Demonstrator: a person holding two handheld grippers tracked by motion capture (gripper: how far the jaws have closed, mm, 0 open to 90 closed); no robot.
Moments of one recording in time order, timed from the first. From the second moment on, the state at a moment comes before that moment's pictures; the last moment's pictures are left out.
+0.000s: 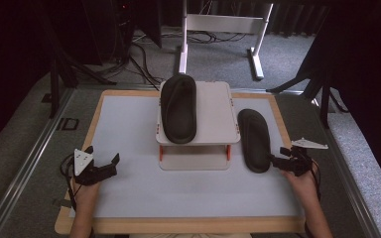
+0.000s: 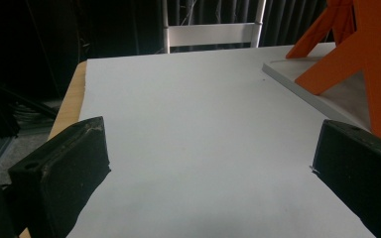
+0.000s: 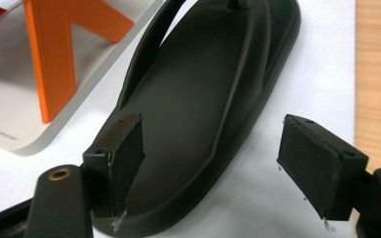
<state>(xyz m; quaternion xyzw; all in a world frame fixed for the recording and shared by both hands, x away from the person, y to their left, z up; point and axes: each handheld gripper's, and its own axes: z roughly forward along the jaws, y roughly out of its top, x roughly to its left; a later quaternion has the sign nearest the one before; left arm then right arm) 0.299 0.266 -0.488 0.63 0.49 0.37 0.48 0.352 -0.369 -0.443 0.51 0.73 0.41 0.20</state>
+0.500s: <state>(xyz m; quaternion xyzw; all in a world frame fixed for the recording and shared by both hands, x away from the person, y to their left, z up) 0.298 0.264 -0.488 0.63 0.49 0.37 0.47 0.390 -0.368 -0.416 0.53 0.73 0.37 0.19</state>
